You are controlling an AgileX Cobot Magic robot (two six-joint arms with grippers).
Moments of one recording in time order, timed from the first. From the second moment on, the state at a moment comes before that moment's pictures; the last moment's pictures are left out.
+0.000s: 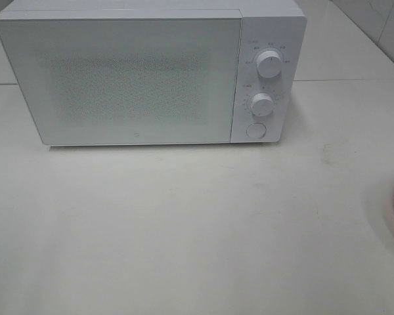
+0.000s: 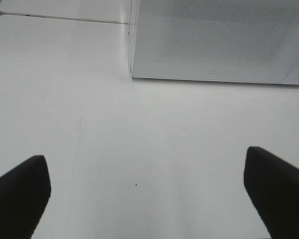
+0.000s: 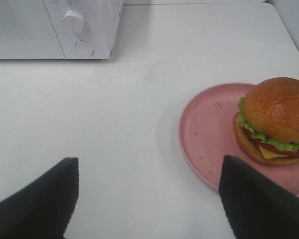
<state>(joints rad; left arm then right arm) 0.04 0.00 -0.50 -0.15 1.04 0.07 0.10 0.00 -0.51 -0.04 1.04 0.10</state>
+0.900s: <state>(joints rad) 0.04 0.00 -0.50 -0.15 1.04 0.07 0.10 0.10 -0.54 -0.01 0.98 0.10</state>
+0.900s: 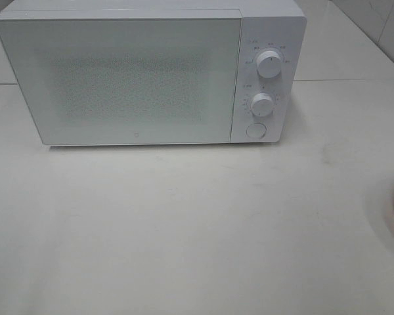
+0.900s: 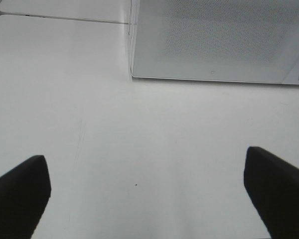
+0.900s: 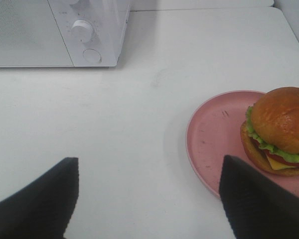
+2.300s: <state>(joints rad) 0.04 0.00 -0.50 -0.15 1.04 0.07 0.10 0.57 -0.41 -0.01 0.28 0.10</state>
